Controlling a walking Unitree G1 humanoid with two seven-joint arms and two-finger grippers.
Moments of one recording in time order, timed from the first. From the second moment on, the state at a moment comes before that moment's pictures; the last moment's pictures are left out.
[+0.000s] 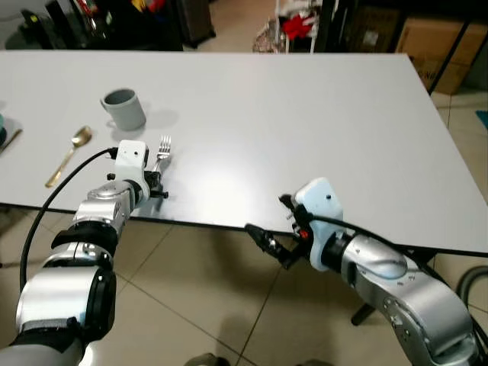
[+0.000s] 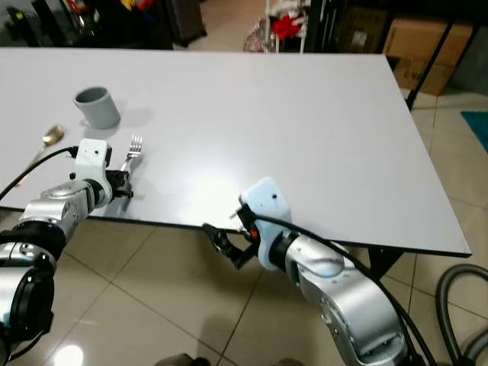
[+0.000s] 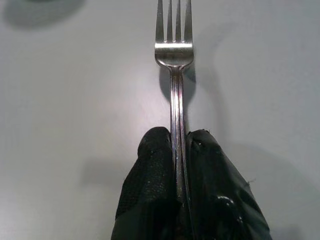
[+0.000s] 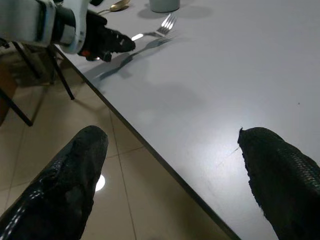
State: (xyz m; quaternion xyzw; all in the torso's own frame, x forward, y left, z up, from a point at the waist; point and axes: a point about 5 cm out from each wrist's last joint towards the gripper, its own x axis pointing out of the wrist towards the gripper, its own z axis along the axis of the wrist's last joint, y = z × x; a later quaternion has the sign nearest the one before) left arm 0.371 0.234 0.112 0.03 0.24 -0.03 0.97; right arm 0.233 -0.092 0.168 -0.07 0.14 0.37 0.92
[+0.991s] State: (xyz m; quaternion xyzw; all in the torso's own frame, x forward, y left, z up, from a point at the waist) left arm 0.381 0.241 0.132 0.04 0.19 0.00 0.98; right arm 0.224 -0.090 0.175 -0.08 0.14 0.39 0.91
